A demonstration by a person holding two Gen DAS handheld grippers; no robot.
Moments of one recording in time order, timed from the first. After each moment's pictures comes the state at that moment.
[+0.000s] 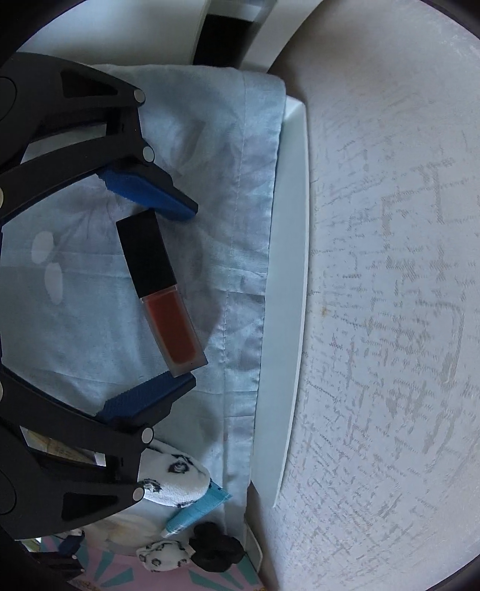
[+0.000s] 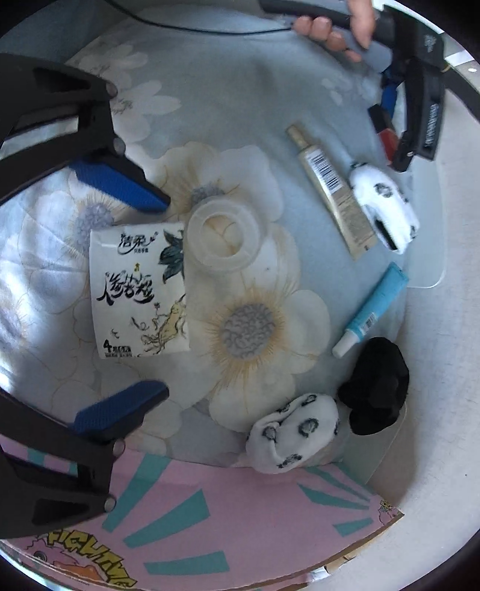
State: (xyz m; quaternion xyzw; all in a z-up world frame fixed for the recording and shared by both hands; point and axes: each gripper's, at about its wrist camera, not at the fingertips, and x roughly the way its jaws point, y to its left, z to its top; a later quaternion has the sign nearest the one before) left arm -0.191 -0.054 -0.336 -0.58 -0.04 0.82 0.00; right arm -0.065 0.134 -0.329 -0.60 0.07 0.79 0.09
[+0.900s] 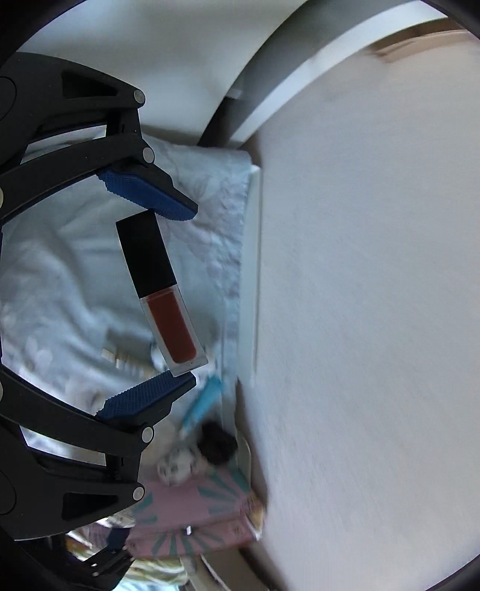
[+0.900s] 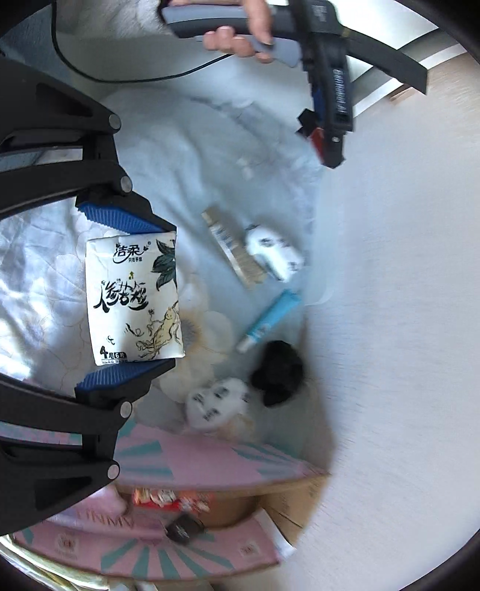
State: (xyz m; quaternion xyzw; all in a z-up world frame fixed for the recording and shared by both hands) left arm -0.129 -0.037 -0.180 -0.52 -0.05 0.85 0.05; right arm -0.041 0.162 -0.213 -0.51 0.14 0.84 0.06
